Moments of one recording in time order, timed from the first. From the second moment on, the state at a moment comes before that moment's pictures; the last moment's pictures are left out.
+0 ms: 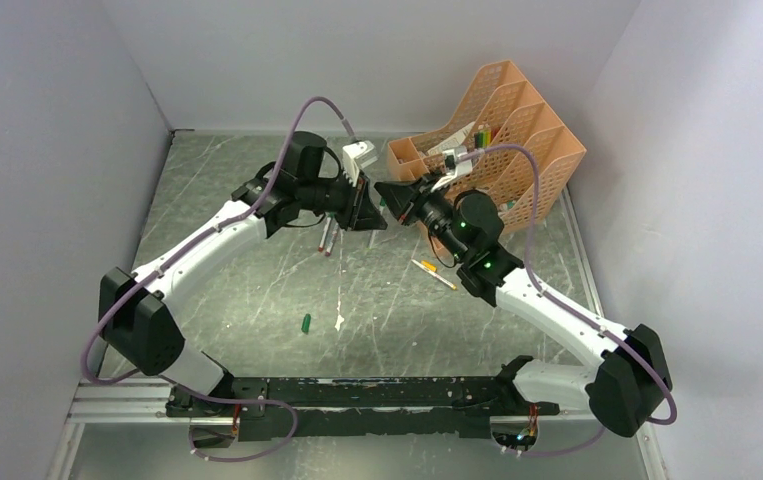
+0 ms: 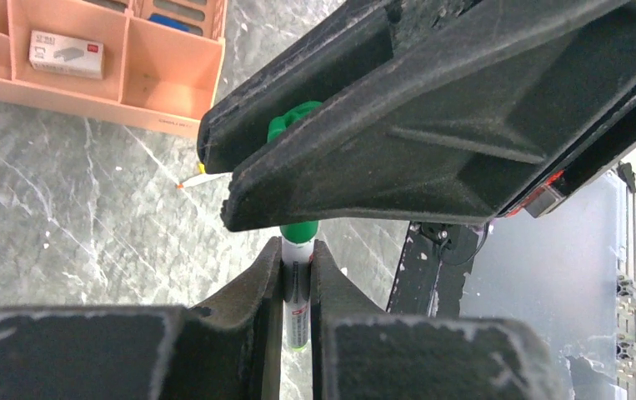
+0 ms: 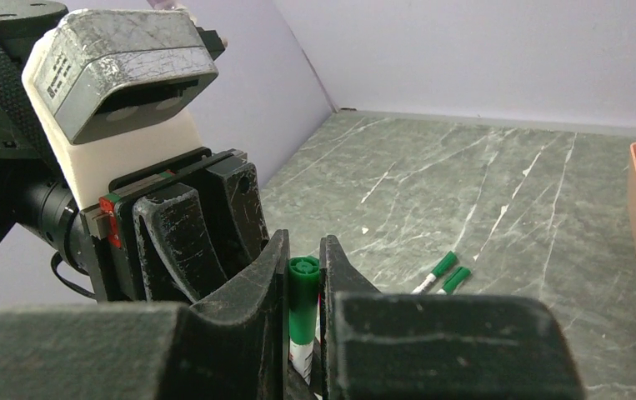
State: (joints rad) left arm -0.61 1.52 1.38 -0.34 0.70 -0.14; right arm 0.67 1.17 0.84 0.45 -0.05 0.47
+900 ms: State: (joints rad) left arm -0.63 1.52 1.39 -0.47 0.69 -0.12; right arm 0.75 1.16 0.70 0.58 0.08 0.53
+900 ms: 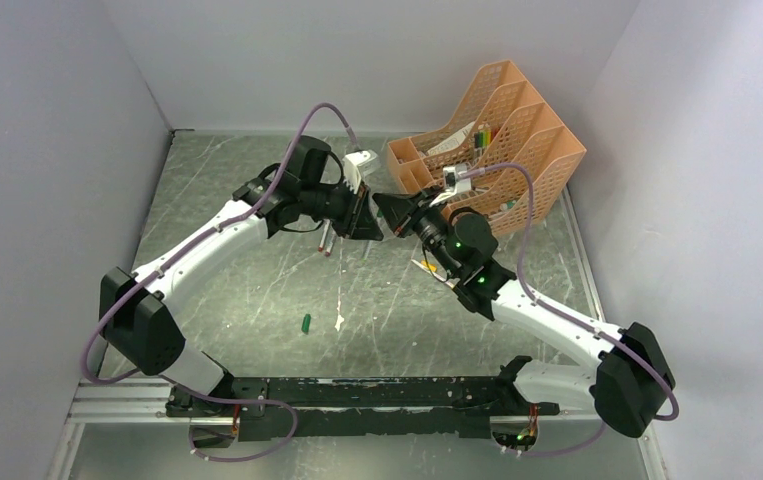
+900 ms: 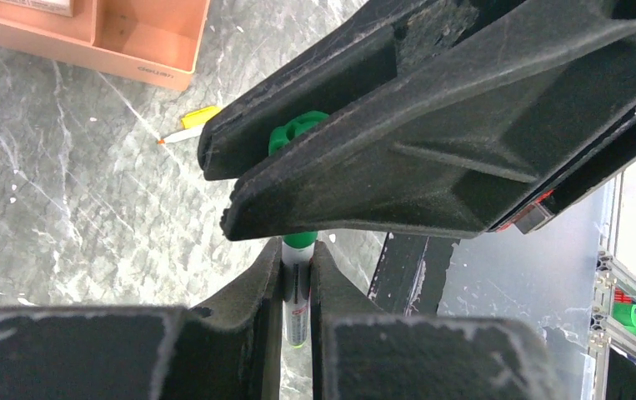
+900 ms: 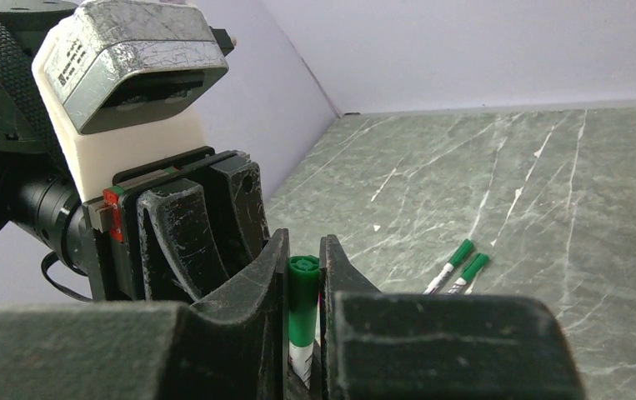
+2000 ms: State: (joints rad) left arm -0.63 1.46 1.31 -0.36 0.76 -0.12; right arm 0.82 1.07 0.72 0.45 0.11 0.49
